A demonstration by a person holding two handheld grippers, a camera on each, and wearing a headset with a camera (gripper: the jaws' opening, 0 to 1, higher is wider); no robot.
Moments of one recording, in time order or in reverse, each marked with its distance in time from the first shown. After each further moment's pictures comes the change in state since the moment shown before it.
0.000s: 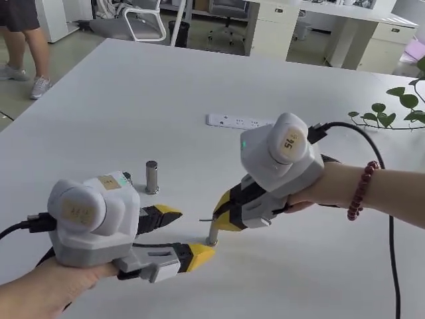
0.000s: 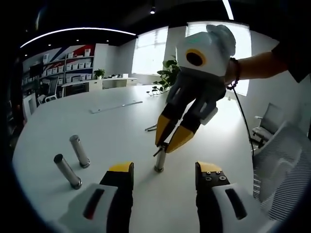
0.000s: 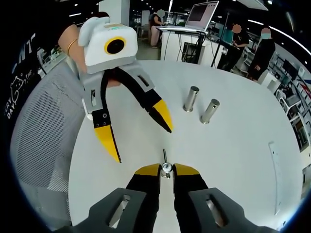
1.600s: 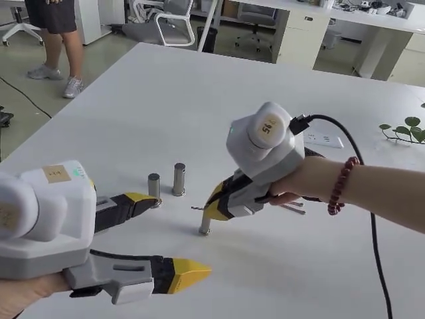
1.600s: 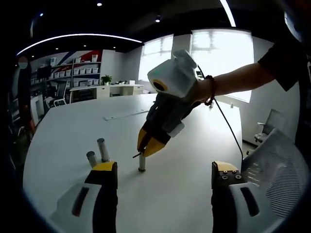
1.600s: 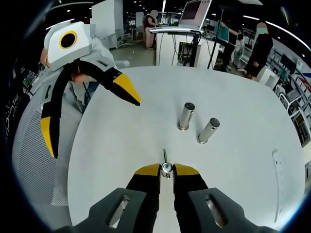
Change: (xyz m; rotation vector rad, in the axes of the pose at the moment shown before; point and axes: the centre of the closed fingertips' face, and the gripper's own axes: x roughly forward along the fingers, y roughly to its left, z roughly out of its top) left arm -0.069 -0.003 0.015 -0.013 -0.055 0.056; right arm 0.029 -0.015 0.044 0.054 -0.005 0.003
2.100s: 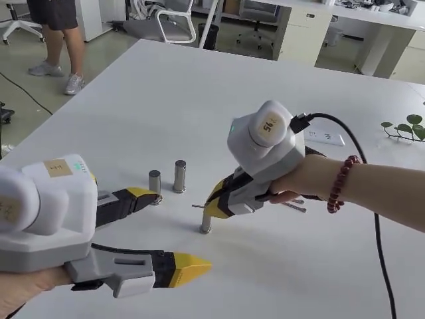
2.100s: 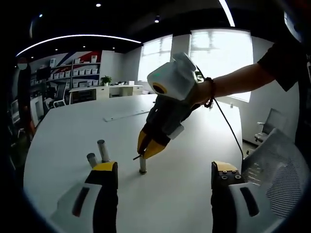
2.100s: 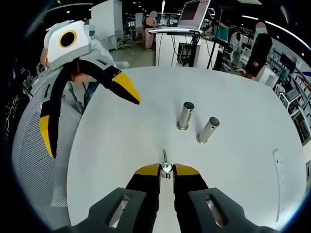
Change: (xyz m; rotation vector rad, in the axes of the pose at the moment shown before) left arm 0.002 0.001 0.003 0.007 -0.002 -0.004; right arm 0.003 -0.002 -0.001 0.010 -0.011 -0.001
